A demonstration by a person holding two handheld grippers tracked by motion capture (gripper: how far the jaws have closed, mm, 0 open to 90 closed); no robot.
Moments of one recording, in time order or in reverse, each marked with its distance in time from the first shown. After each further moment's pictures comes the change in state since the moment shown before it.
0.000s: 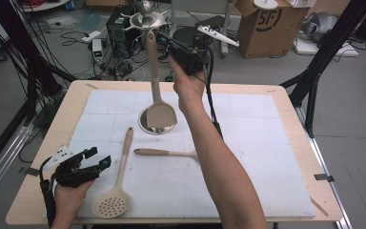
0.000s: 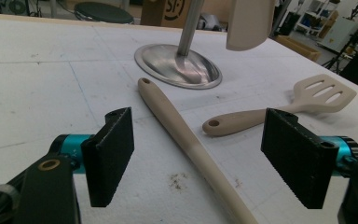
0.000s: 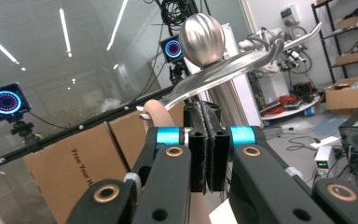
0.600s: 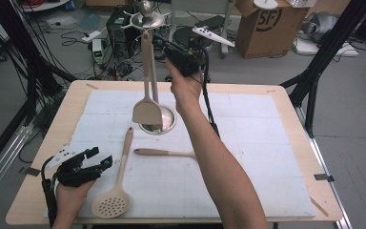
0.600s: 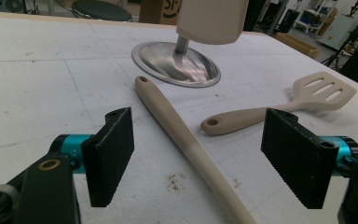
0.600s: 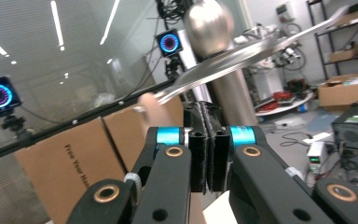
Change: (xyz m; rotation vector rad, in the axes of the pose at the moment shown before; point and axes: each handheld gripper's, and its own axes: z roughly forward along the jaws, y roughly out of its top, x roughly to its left) left arm -0.001 0.000 0.003 0.008 -0.006 0.004; right arm 0.005 -0.003 0.004 0.016 -0.027 -0.020
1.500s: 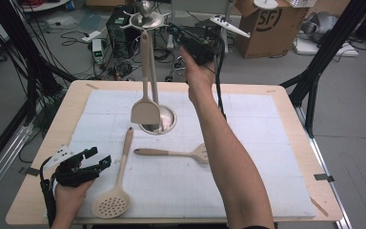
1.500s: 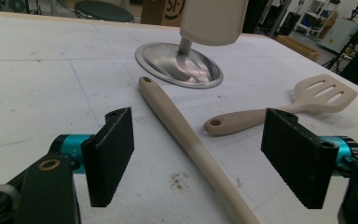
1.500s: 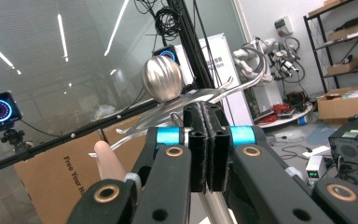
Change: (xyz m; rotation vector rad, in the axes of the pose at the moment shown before) left arm 0.002 0.000 -0.002 -0.005 0.007 -0.007; right arm -0.032 0.025 -0.009 -0.048 0.016 0.003
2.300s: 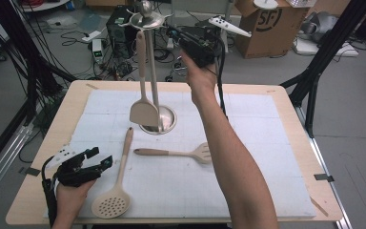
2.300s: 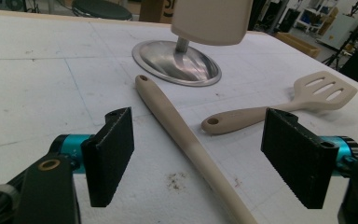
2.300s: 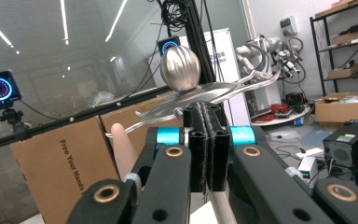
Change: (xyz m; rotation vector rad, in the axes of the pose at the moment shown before) left arm -0.002 0.000 0.003 0.012 -0.003 0.008; right arm 0.010 0.002 -0.006 0.035 0.013 -0.070
